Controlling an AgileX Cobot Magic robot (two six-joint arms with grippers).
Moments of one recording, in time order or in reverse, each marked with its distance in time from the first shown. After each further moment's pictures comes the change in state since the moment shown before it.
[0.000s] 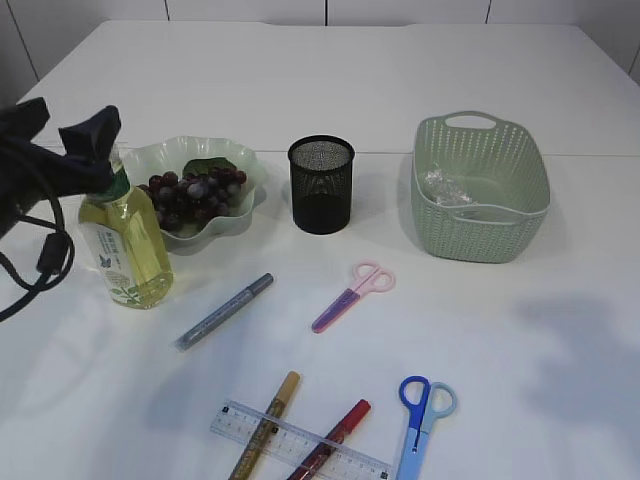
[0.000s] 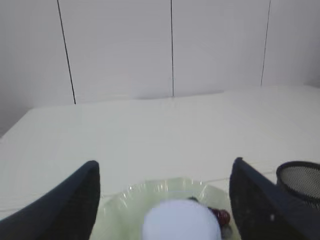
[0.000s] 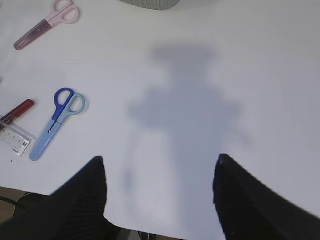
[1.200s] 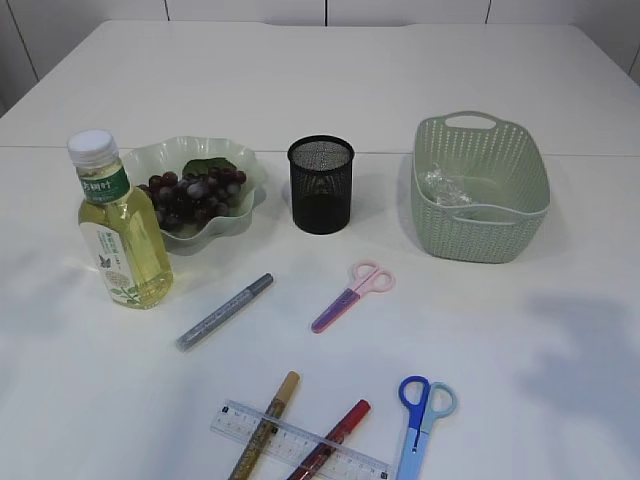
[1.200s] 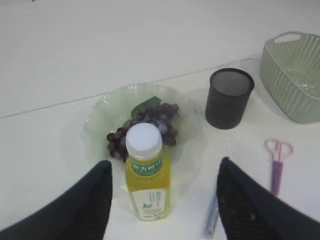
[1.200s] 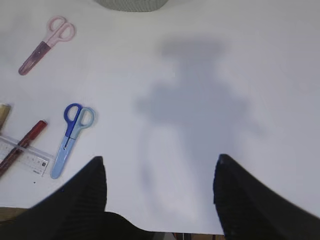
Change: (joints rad) left arm -0.005 -0.724 -0.325 0.051 1.552 0.000; right arm 0.000 0.000 0.000 0.000 0.000 0.171
